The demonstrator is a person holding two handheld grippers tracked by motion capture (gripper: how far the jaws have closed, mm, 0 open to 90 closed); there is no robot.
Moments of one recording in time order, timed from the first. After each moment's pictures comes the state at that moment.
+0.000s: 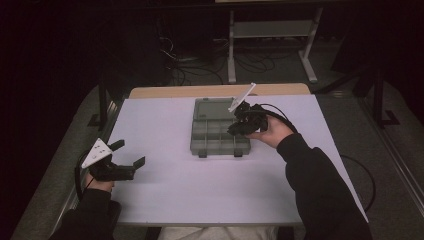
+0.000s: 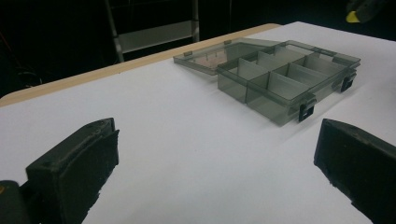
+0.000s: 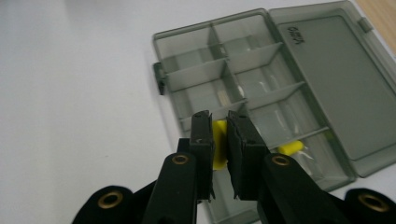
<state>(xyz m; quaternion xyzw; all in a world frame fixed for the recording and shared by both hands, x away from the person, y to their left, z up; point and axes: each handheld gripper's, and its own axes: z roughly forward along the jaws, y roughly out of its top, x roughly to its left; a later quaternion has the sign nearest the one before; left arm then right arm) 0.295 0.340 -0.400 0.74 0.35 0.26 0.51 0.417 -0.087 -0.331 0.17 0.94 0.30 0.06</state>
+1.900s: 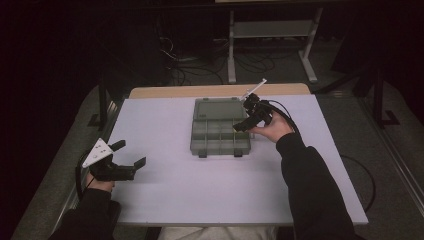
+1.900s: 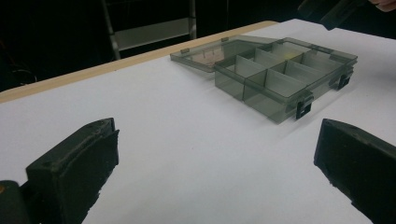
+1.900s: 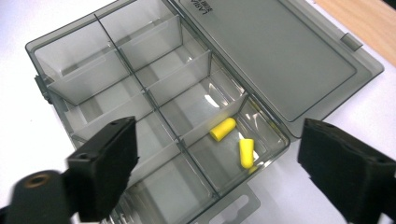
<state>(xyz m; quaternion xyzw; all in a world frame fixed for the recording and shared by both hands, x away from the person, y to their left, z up) 0.296 0.339 -0.401 0.74 0.35 0.26 0.51 0.463 -0.114 -0.367 0.31 0.90 0.31 0.09</state>
